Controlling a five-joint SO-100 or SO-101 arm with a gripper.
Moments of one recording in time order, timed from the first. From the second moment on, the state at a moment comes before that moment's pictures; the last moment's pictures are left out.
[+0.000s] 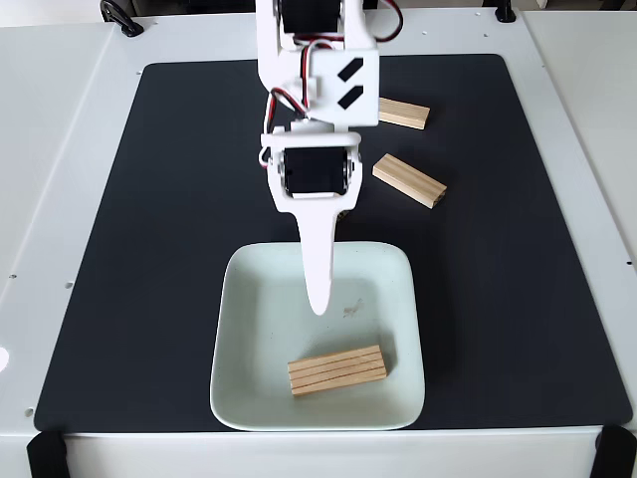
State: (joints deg) arm -10.5 60.6 55.8 48.5 0.3
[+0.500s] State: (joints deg) arm -18.5 107.8 107.6 50.0 5.9
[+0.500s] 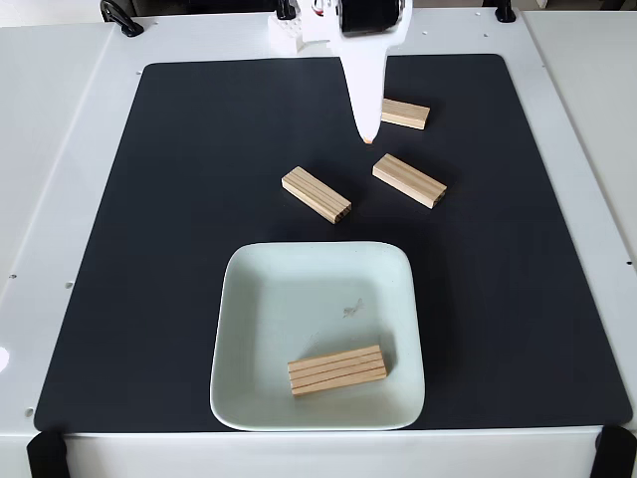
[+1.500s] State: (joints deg) arm -27.5 75.9 72.6 81.2 50.3
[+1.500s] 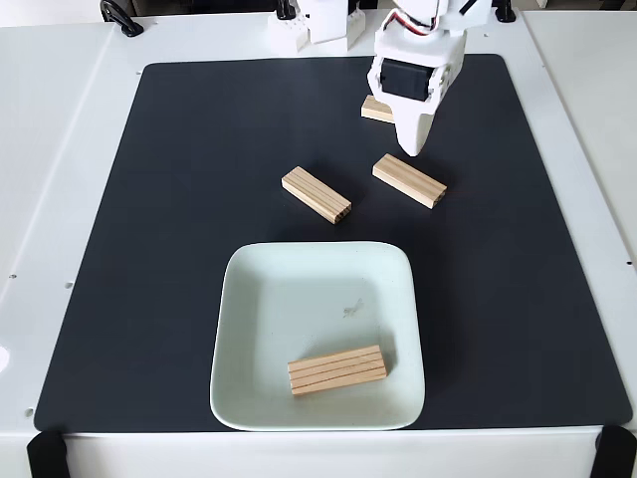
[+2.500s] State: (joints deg) arm -31.3 75.0 80.4 81.6 53.3
